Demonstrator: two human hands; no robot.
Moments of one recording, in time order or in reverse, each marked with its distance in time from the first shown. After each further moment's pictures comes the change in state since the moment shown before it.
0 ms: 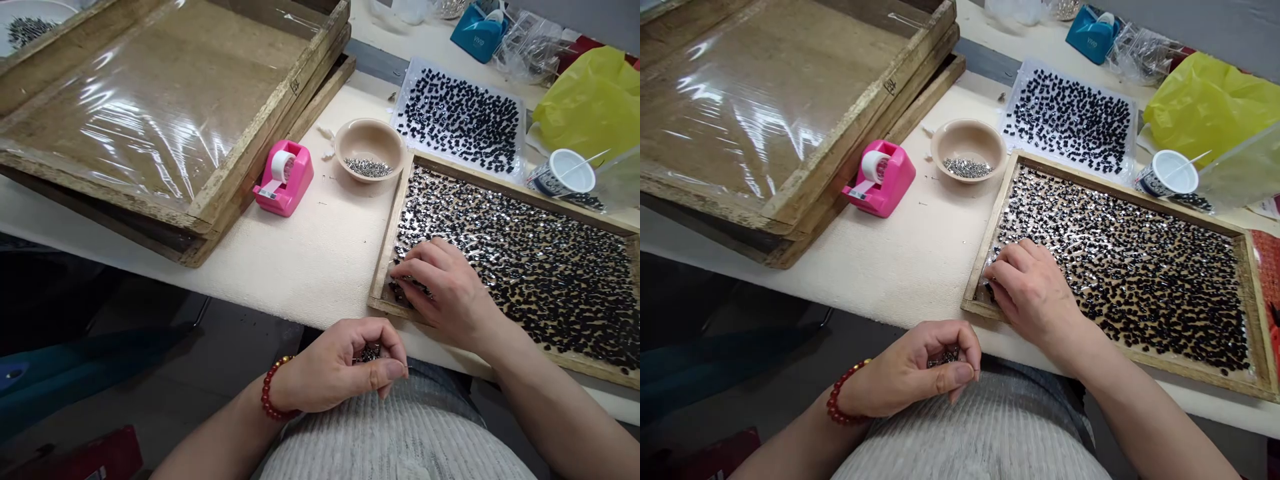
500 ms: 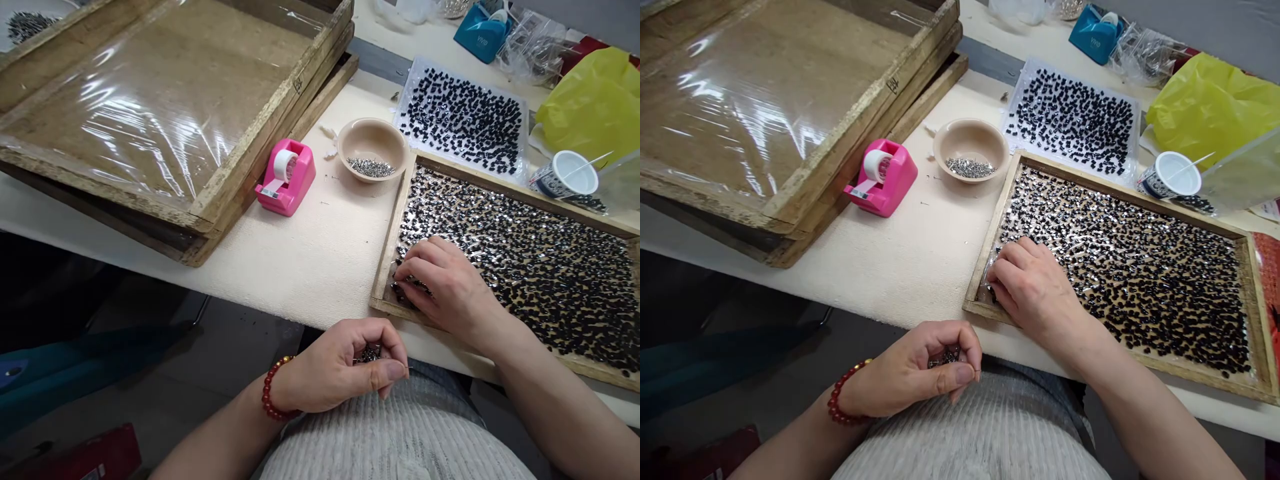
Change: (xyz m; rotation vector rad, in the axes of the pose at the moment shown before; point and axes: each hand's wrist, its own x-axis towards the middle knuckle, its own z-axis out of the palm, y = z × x) left_hand 0.000 -0.001 -0.001 -0.012 0.000 0.003; right_hand 0.007 0.000 -0.003 -0.055 -0.095 -0.005
